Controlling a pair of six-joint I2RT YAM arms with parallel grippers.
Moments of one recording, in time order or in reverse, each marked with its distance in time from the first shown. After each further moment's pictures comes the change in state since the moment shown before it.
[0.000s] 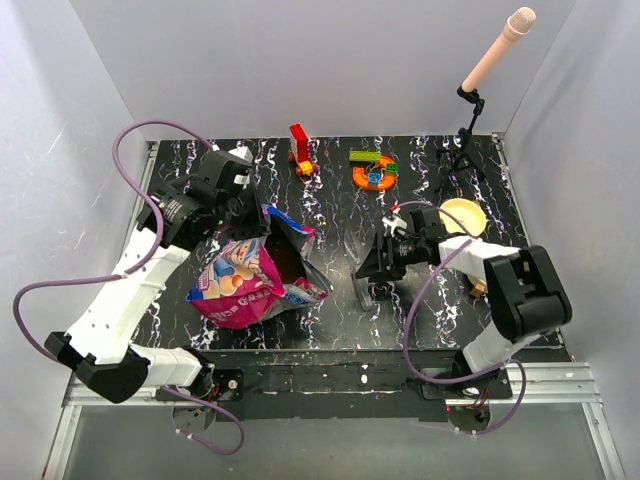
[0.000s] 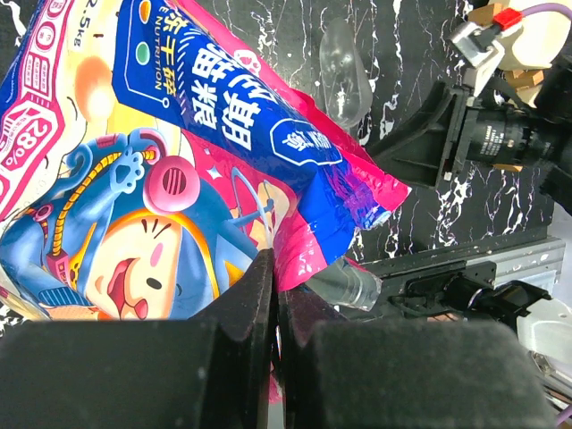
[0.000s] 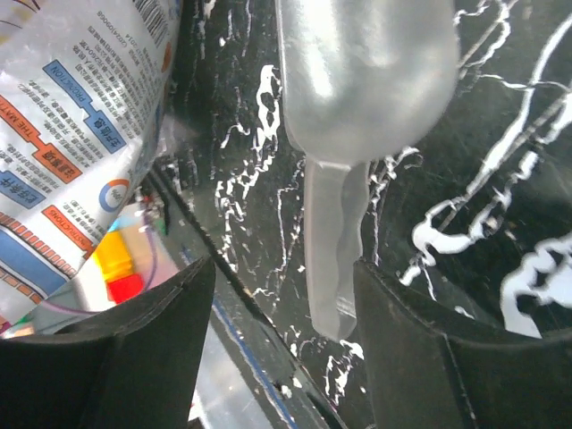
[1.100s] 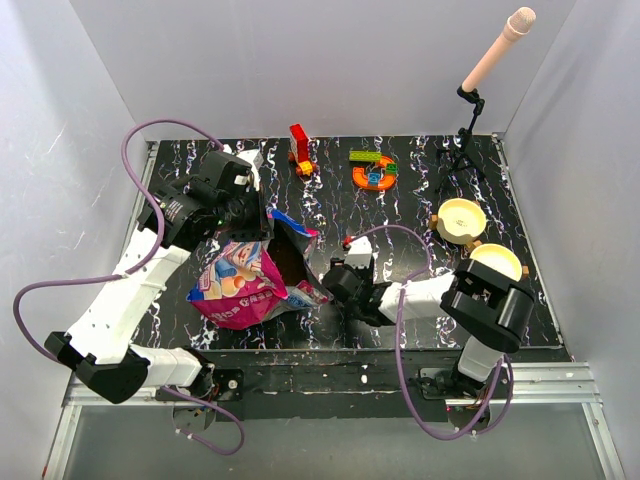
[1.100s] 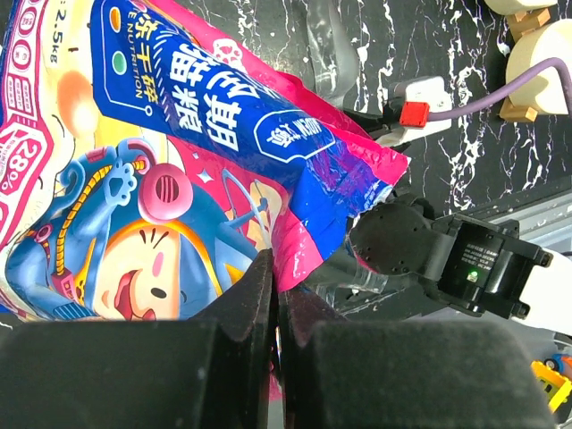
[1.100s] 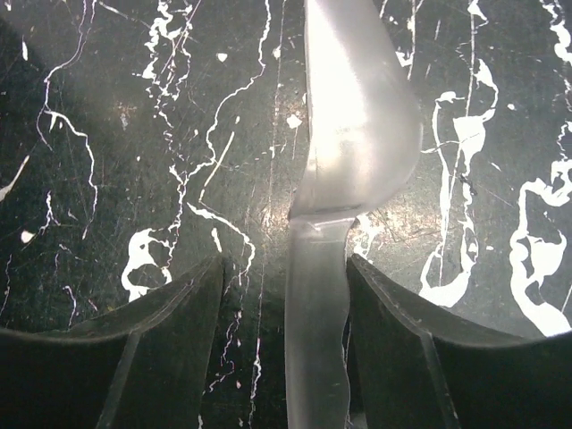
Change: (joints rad) left arm 0.000 -0.004 -0.015 0.008 0.077 0.115; right arm 0.753 0.043 -0.072 0.302 1.621 0.253
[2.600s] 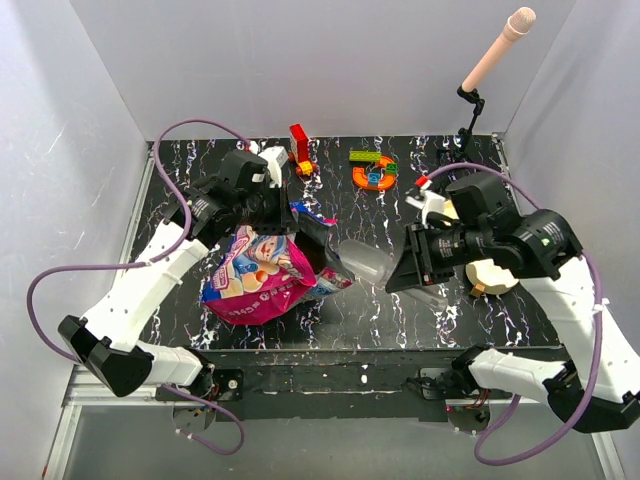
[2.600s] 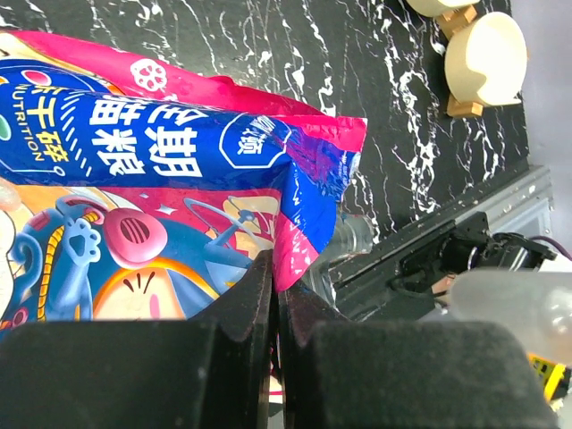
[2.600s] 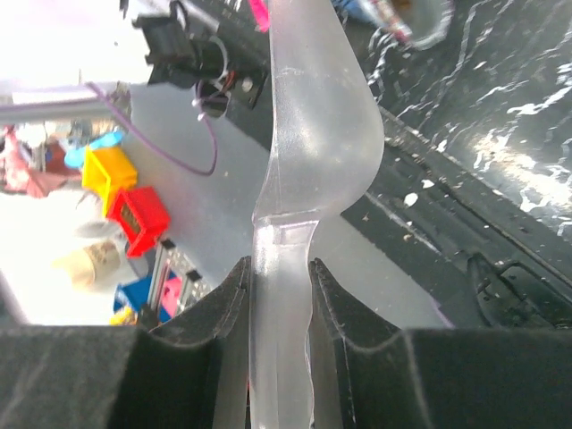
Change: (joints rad) left arm -0.008 0.040 -0.123 0.275 0.105 0.059; right arm -0.436 -0.582 0.906 -1.555 -1.241 -0.207
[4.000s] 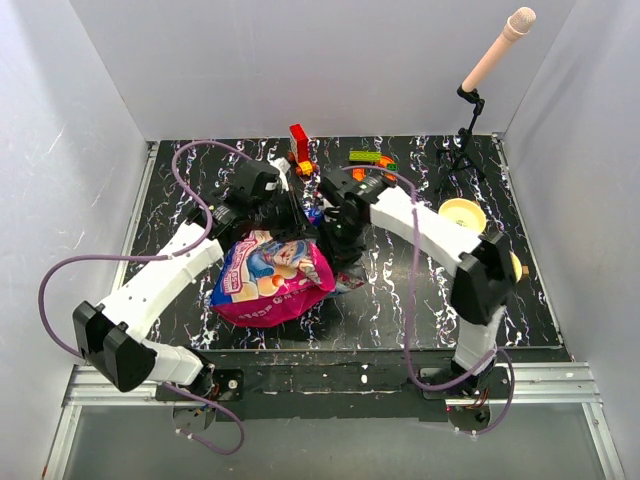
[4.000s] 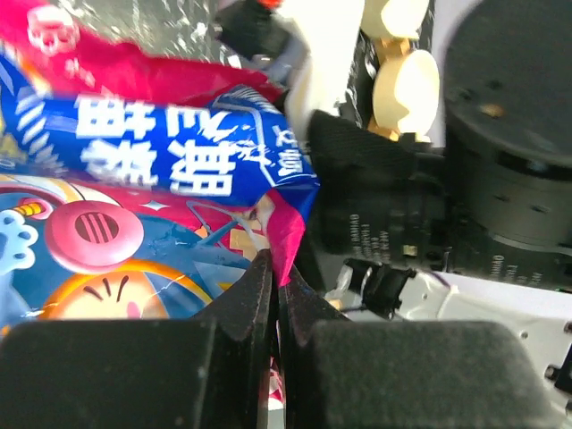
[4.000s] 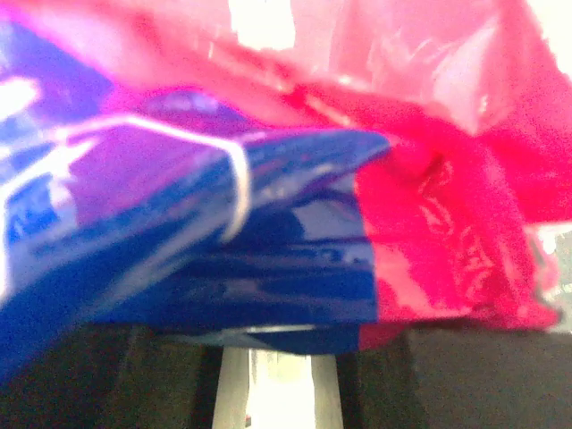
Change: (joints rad) left arm -0.004 0.020 -0.172 0.211 0.146 -0.345; right arm 0.167 0.715 0.052 0.220 0.259 -0.075
